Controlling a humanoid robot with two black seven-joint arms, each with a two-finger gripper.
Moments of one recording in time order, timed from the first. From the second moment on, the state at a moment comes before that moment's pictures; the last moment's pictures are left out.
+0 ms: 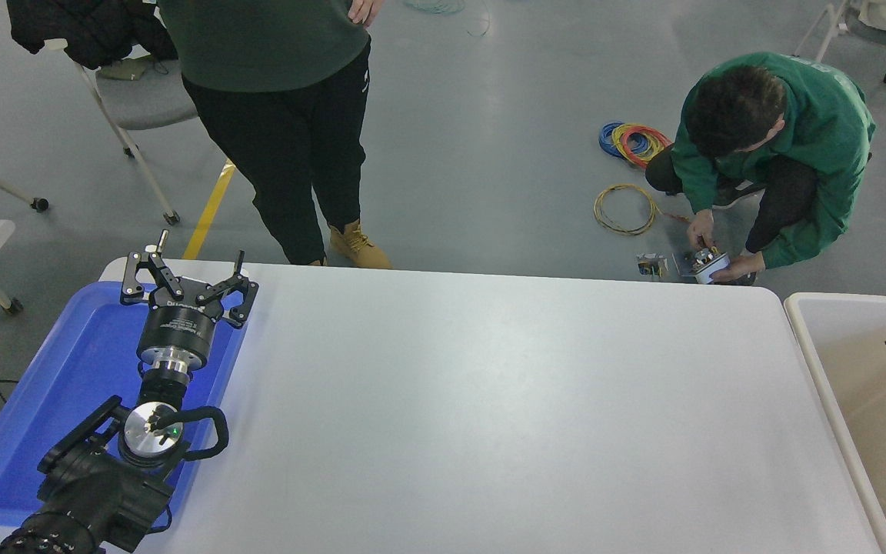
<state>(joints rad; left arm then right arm) -0.50 0.13 -1.12 -0.54 -0.09 -0.62 -0.36 0.75 -0.47 -0.27 0.12 -0.39 -0.11 -0.03</state>
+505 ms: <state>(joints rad) -0.50 0.13 -1.12 -0.54 -0.09 -0.62 -0.36 0.90 -0.51 0.13 0.30 -0.39 -0.11 0.01</state>
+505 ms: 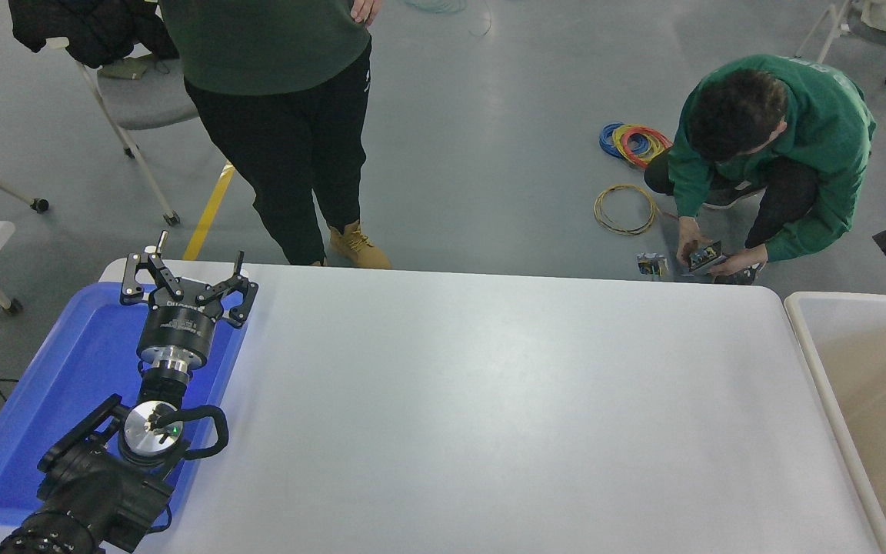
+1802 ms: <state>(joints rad) -0.50 0.13 -1.12 -0.54 -0.09 -0.62 -0.36 0.38 -0.26 1.13 0.87 -0.41 0.00 0.42</state>
